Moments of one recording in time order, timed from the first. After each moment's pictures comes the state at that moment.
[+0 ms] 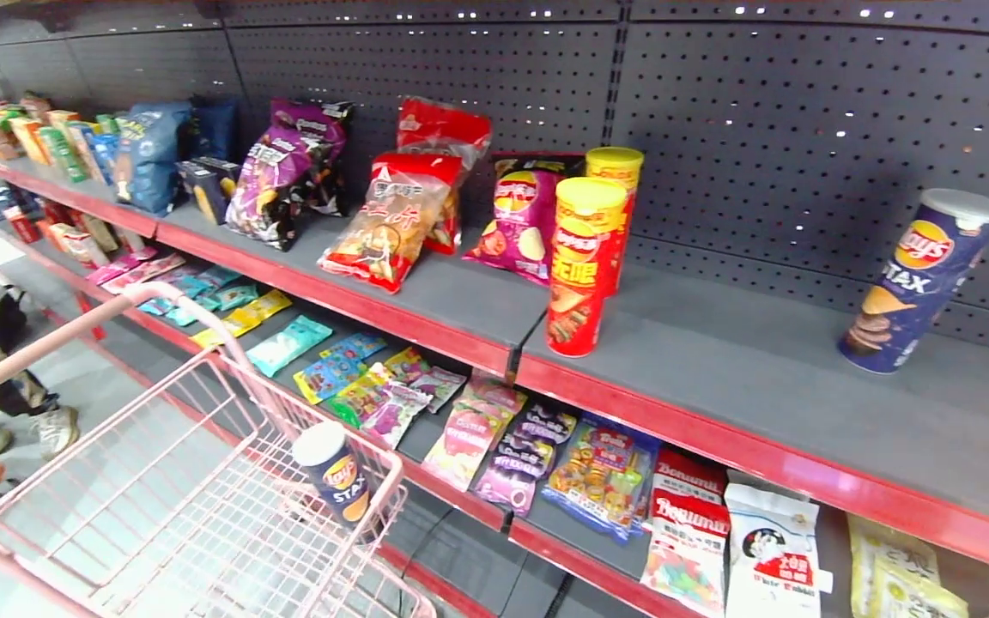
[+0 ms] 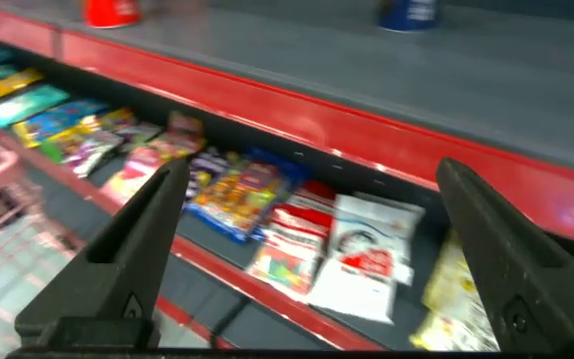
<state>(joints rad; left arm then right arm) 0.00 0.00 0.00 0.00 -0.04 0.00 0.00 0.00 0.00 0.00 0.01 0.01</state>
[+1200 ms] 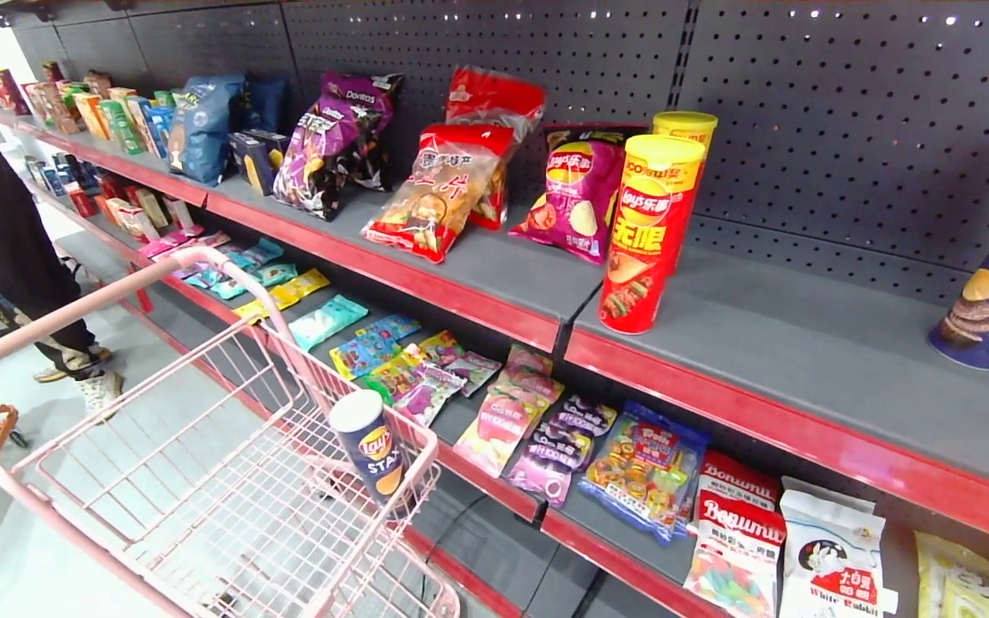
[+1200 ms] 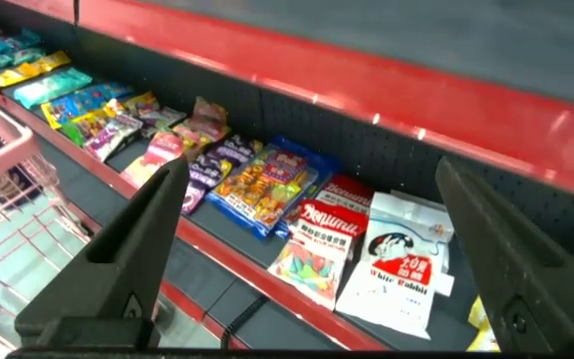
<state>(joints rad) 0.00 0.00 0.00 0.00 -0.04 0.00 0.00 0.00 0.00 0.00 0.01 0.01</state>
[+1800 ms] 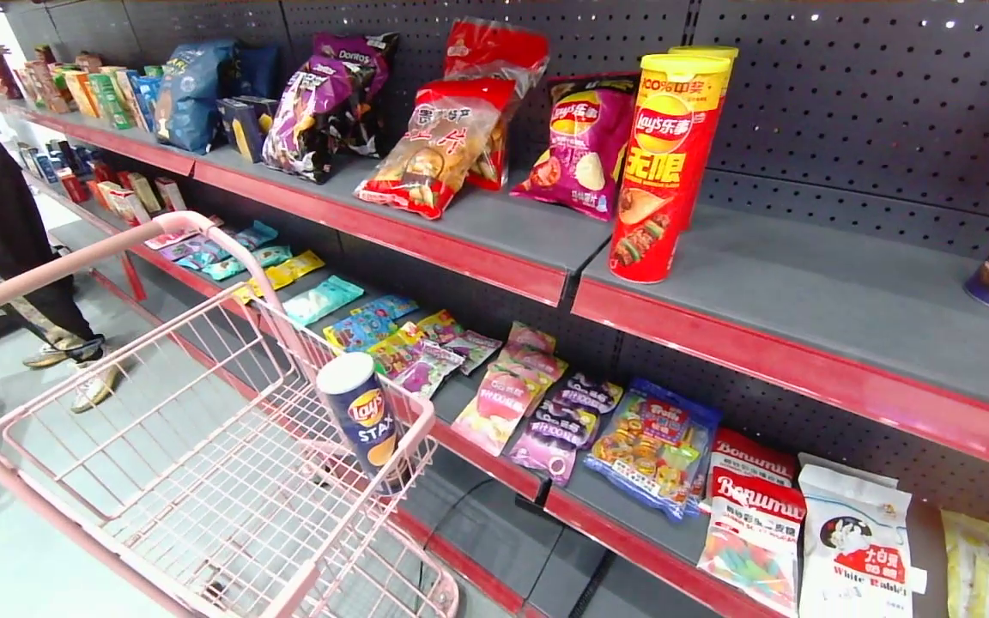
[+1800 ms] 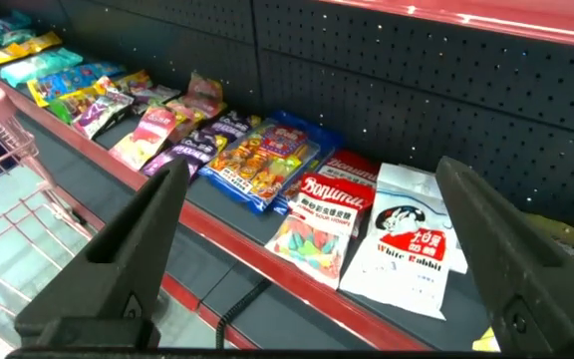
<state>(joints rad) 0.00 0.00 0.00 0.00 -0.05 0.01 0.00 0.00 0.00 0.00 0.01 0.01</state>
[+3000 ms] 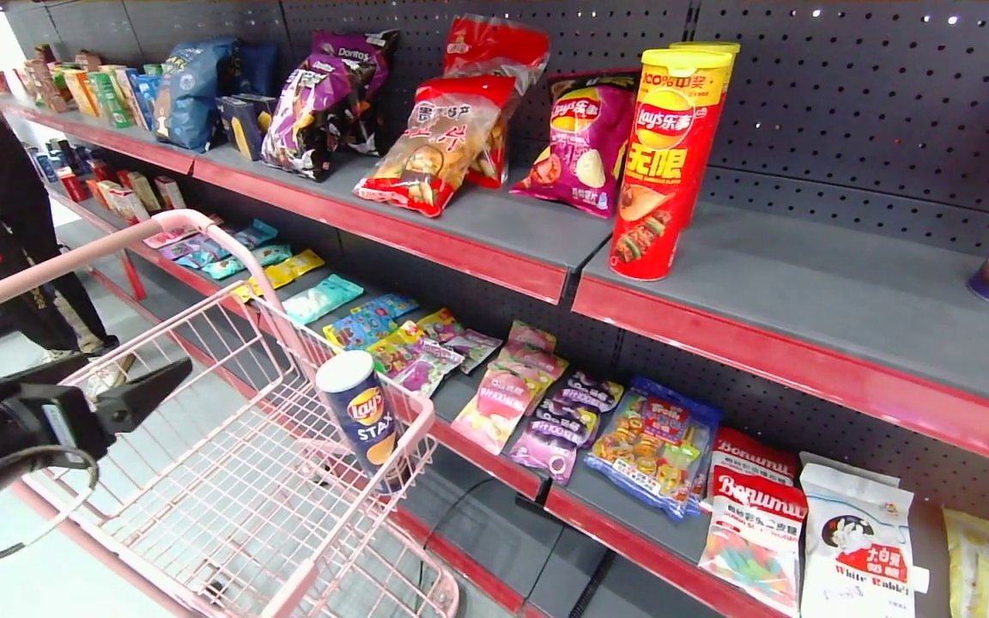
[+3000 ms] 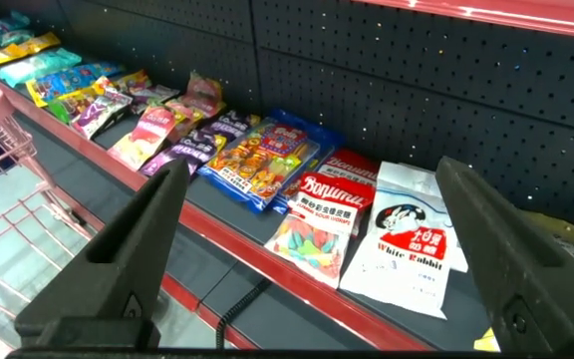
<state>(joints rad) 0.03 1.22 -0.38 -0.61 -0.18 -0.04 0.00 0.00 0.00 0.00 0.01 0.01</state>
